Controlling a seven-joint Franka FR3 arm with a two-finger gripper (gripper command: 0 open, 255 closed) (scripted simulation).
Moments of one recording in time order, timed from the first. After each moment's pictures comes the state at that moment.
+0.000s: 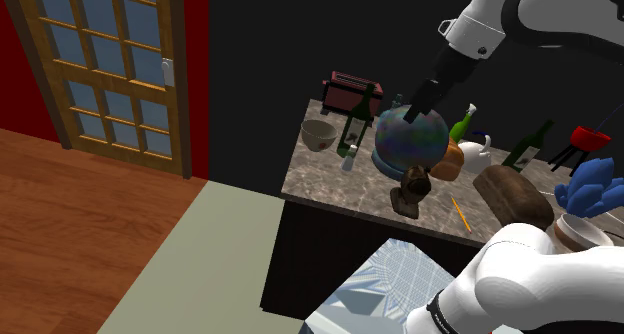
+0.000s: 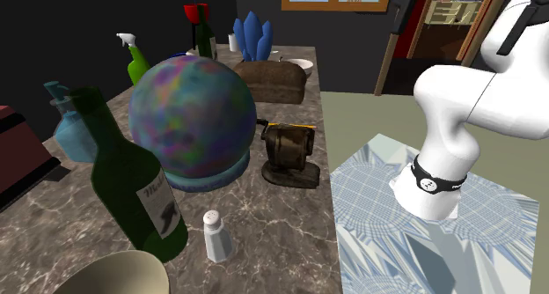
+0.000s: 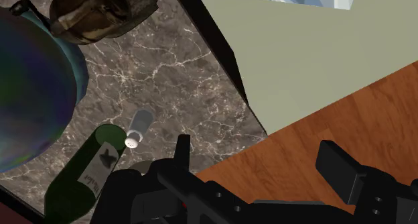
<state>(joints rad) -0.02 -0.82 -0.06 -2.26 -0.07 1.62 -0.11</state>
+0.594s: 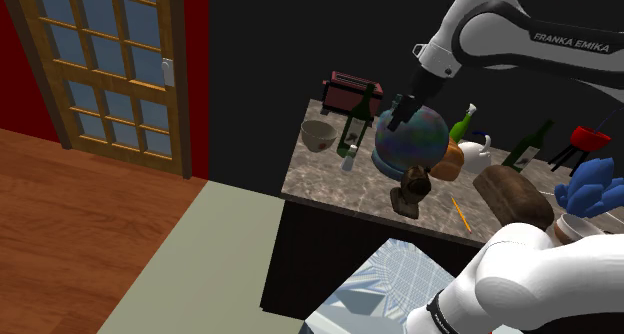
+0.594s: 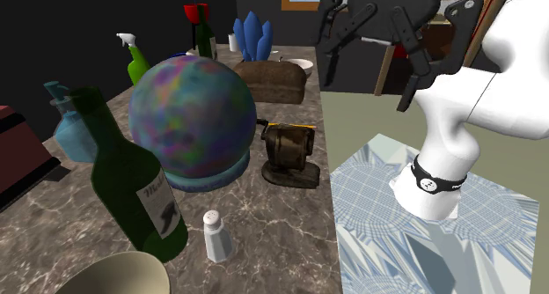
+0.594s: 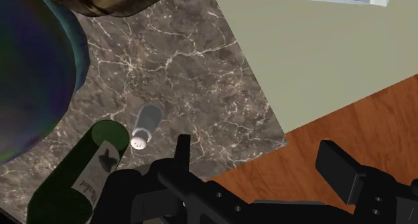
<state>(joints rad) -0.02 -0.67 -0.18 -2.31 -0.10 1.80 -0.25</state>
